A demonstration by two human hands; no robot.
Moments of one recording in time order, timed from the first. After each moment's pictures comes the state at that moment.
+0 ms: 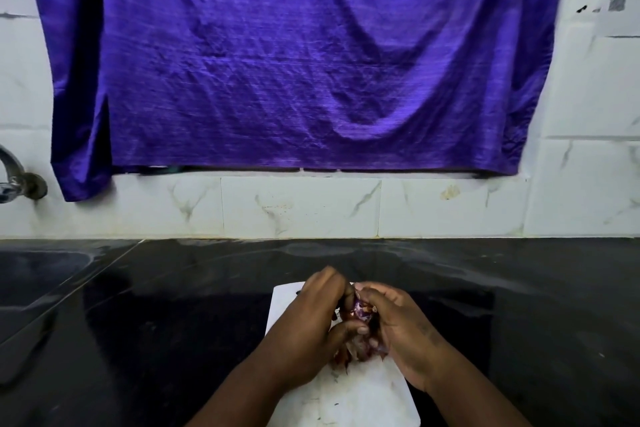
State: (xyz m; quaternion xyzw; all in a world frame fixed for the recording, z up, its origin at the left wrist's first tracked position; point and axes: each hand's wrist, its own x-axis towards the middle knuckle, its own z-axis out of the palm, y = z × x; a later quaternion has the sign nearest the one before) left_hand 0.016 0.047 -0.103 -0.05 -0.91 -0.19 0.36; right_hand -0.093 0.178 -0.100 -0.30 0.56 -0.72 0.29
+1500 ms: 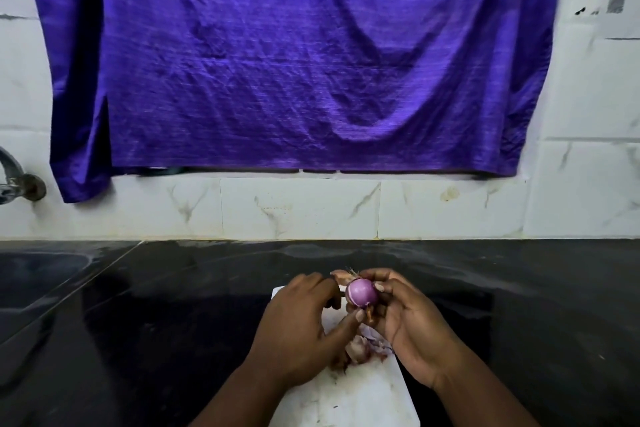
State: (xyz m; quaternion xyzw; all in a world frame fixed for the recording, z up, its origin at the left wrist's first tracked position) left_hand 0.017 0.043 -0.109 0.05 -0.91 -0.14 0.38; right_hand -0.103 0.188 -0.092 -0.26 0.47 -0.78 0.32
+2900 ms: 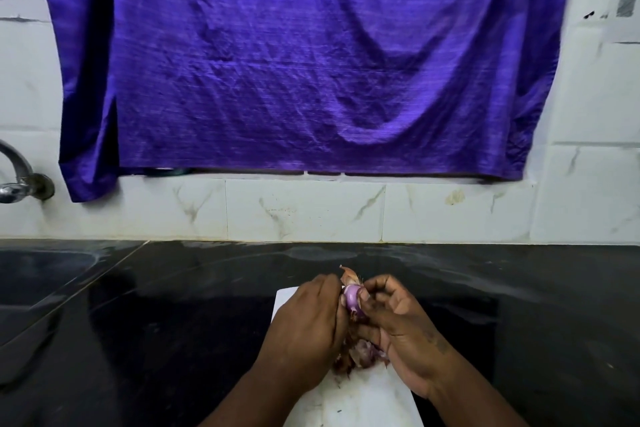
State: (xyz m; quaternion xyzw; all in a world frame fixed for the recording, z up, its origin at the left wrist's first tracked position) left_hand 0.015 0.051 -0.111 0.05 -0.91 -0.07 0.40; right_hand -0.095 0.179 -0.101 -0.30 0.49 -0.76 0.31
